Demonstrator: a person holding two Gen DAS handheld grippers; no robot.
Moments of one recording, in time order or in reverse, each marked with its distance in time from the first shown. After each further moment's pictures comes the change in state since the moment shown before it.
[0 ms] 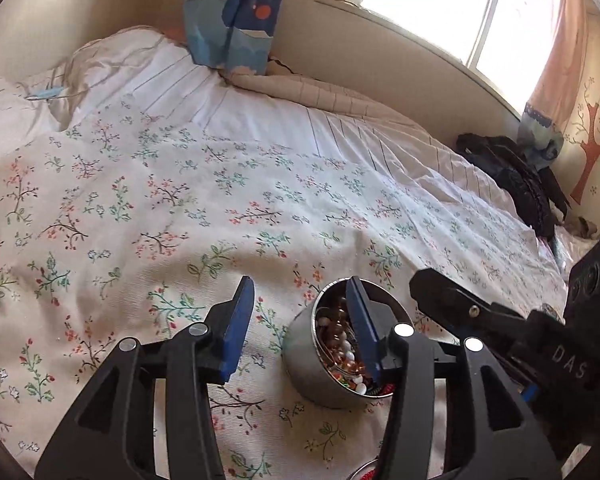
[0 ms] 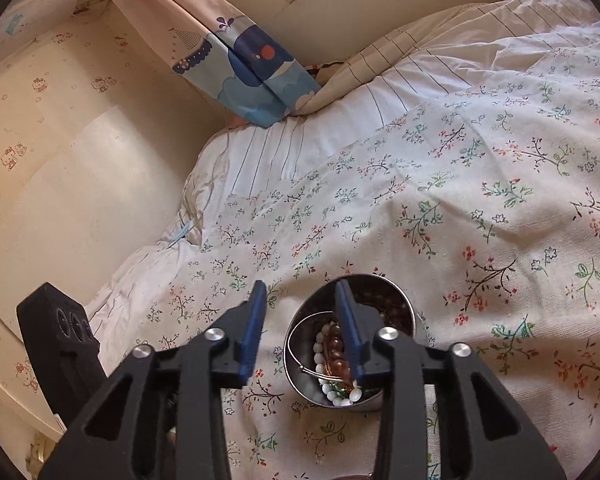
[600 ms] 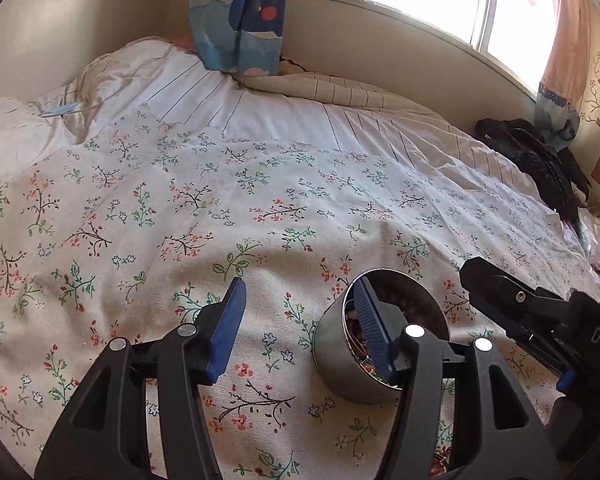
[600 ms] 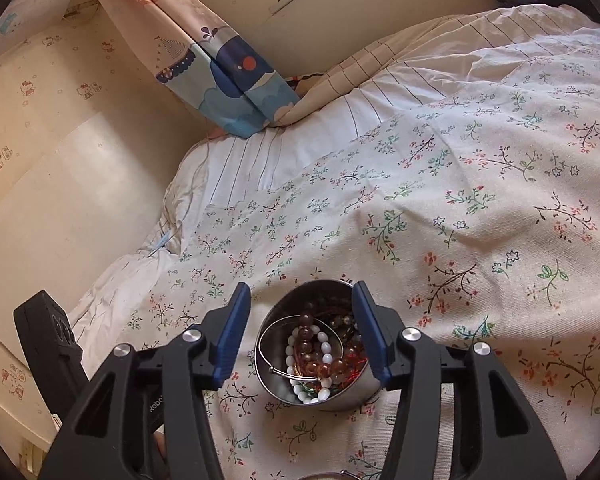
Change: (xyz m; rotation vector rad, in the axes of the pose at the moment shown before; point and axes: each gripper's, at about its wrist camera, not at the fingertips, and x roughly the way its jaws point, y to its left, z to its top) left arm 0.003 -0.007 -0.005 0.082 0.008 0.100; right arm -0.011 -0.007 0.000 -0.005 -0.036 -0.089
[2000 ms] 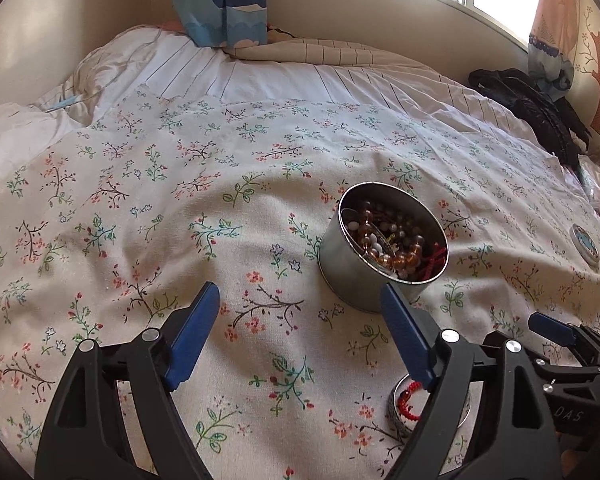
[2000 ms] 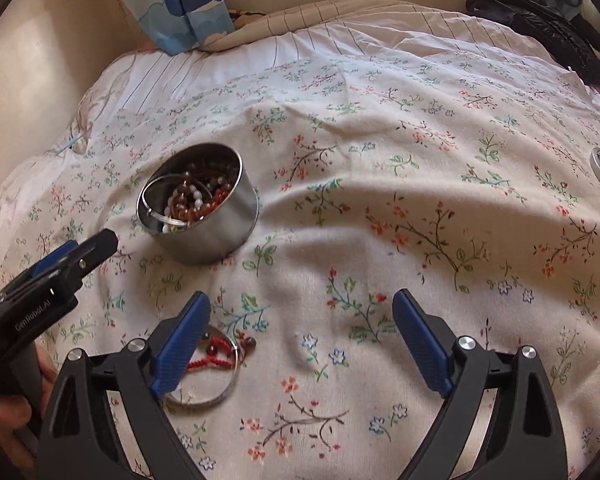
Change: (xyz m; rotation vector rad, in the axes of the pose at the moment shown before) left arm -0.031 -0.004 -0.041 0.103 0.130 0.035; right arm -0.046 -0.014 -0.070 -0.197 0.228 -0.428
